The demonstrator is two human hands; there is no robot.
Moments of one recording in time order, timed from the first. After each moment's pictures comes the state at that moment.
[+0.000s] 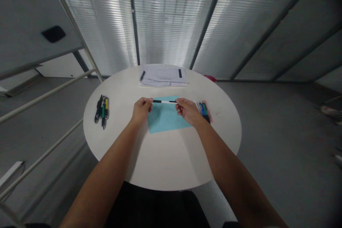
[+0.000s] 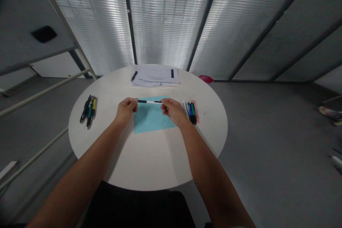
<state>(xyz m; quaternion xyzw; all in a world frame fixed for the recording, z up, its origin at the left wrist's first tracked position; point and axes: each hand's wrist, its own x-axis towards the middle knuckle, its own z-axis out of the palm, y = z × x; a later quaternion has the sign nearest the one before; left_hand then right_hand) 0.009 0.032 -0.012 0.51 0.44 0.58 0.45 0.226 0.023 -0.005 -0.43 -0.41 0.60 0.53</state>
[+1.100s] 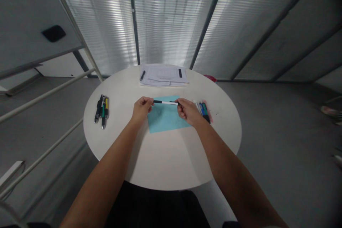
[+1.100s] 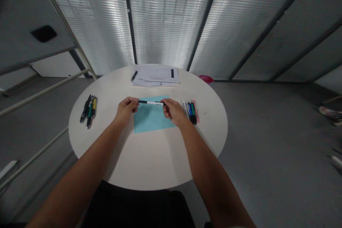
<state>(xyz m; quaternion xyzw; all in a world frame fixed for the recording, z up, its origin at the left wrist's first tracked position) 0.009 0.029 -0.008 0.49 0.42 0.59 0.49 0.226 0.018 0.000 -0.43 -0.41 0.63 0.50</state>
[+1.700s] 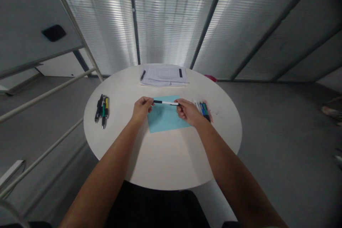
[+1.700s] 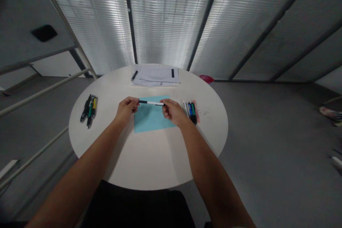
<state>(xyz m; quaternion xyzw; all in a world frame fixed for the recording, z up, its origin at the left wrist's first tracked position) 0.010 0.029 -0.005 0.47 0.44 0.58 0.51 0.228 0.017 0.002 -0.42 -0.39 0.67 0.47</state>
